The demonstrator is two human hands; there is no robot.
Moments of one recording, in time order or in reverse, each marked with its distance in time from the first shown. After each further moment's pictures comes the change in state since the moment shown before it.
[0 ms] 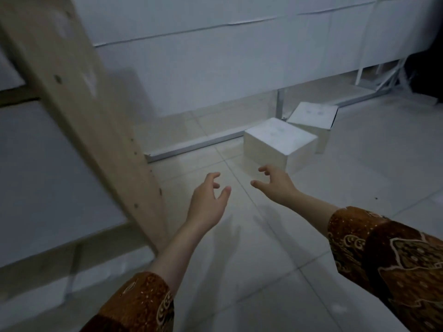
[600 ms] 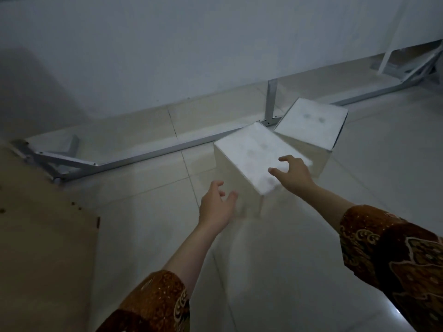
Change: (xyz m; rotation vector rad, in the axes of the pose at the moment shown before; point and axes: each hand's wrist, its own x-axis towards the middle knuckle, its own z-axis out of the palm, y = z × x) left_hand 0.251 0.046 0.213 -0.160 -0.060 -0.331; right_hand 0.295 0.176 -0.098 -0.017 0.042 0.168
